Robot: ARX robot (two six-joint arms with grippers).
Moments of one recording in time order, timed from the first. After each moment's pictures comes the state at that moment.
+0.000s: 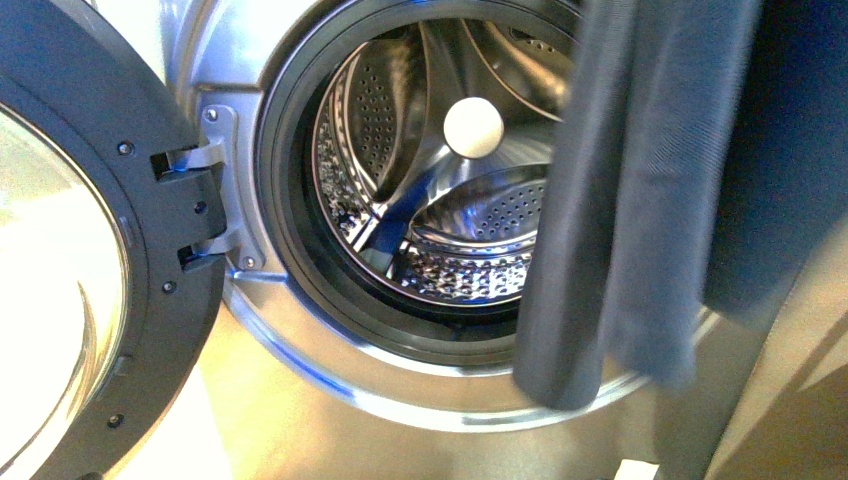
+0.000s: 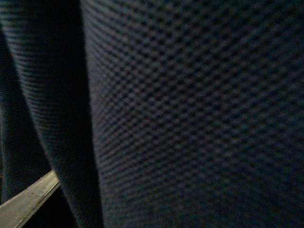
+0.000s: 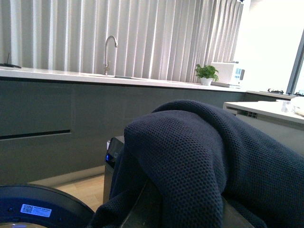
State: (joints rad) left arm -0.67 1.57 1.19 0.80 0.50 -0.18; right arm 0.13 1.42 2.05 -0.22 -0.64 0.08
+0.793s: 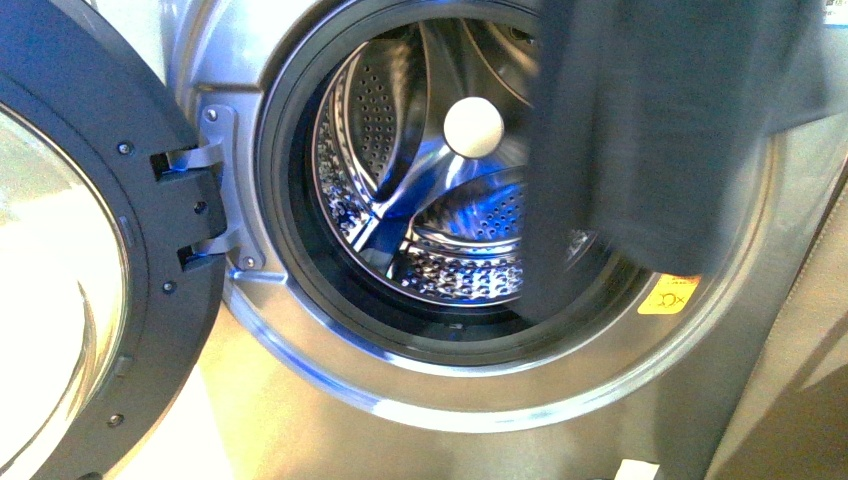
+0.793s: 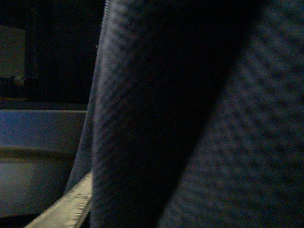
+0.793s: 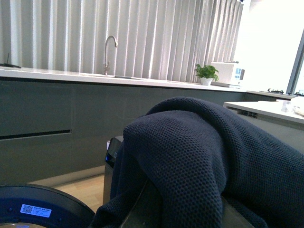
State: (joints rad) left arm -0.69 1.67 1.32 0.75 -0.08 -0.09; right arm 0.13 1.42 2.05 -0.22 -0.64 0.08
